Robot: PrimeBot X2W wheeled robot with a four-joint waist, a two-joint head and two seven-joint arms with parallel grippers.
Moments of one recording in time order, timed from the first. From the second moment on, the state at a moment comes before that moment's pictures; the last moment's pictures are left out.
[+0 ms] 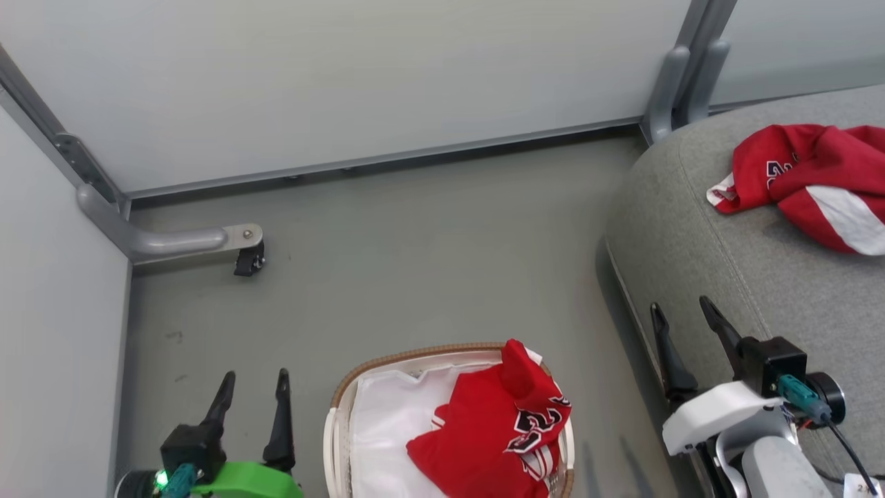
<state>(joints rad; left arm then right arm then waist) 0.00 0.05 -0.07 0.35 -0.17 -0.12 -0.26 -0.15 -0.05 0.00 0.34 0.12 0.13 -0.26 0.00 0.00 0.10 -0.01</state>
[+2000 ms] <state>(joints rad) -0.83 0.06 -0.75 1.04 -0.54 -0.13 -0.26 -0.42 -0.05 0.17 0.12 0.17 0.13 -0.26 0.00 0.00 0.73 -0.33</state>
